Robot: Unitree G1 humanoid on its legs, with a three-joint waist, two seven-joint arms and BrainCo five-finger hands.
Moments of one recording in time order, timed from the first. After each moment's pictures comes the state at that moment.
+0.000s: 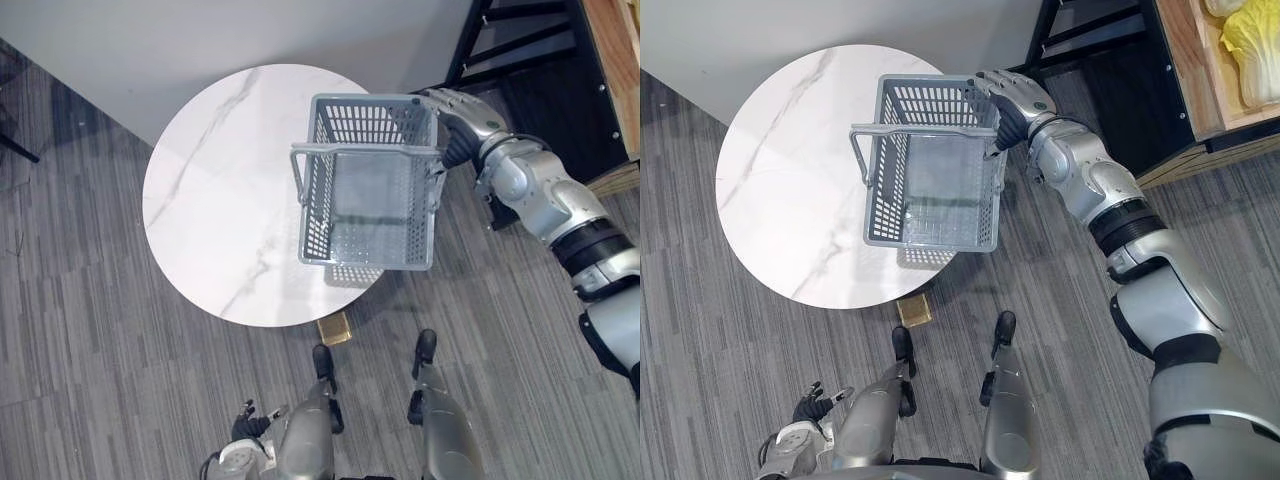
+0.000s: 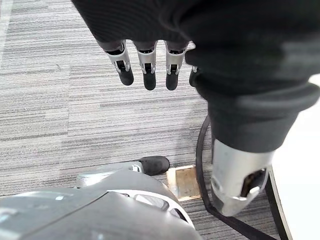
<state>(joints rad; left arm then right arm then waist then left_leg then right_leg) -0.03 0.12 0.12 1.10 -0.15 -0.17 0.16 -1.21 -0.65 0.63 0.74 -0.51 -0.15 -0.04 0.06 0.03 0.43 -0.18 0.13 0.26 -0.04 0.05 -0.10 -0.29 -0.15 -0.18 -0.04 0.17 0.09</state>
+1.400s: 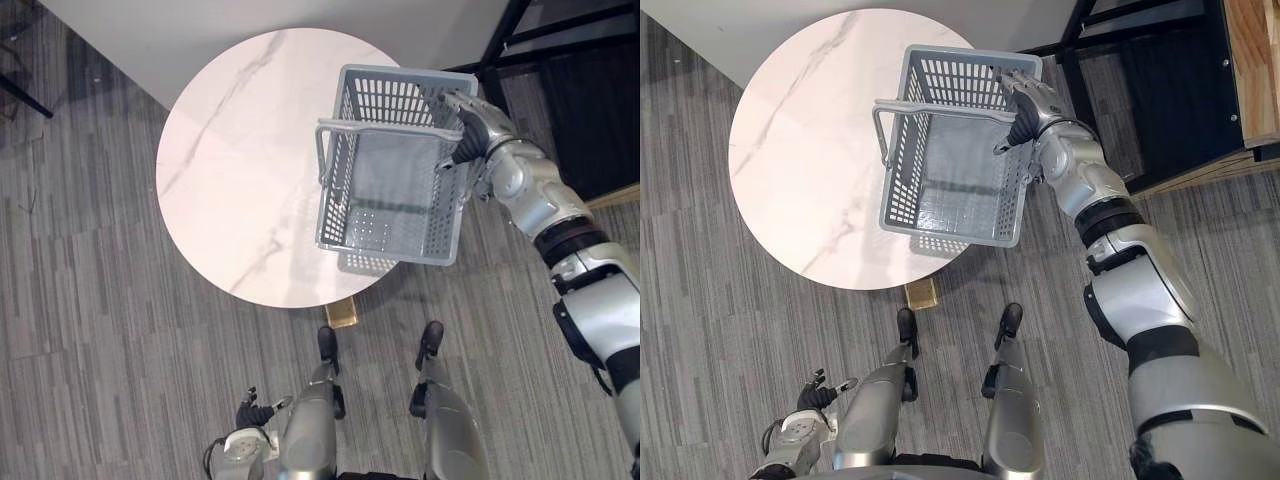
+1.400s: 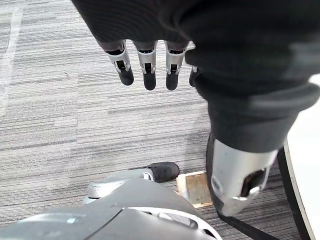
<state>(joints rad) -0.06 0.14 0.02 1.09 -0.14 -0.19 0.22 -1.24 -0.53 0.52 0.99 -0.51 -0.11 -0.09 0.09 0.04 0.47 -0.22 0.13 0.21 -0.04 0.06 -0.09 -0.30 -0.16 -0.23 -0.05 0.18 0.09</state>
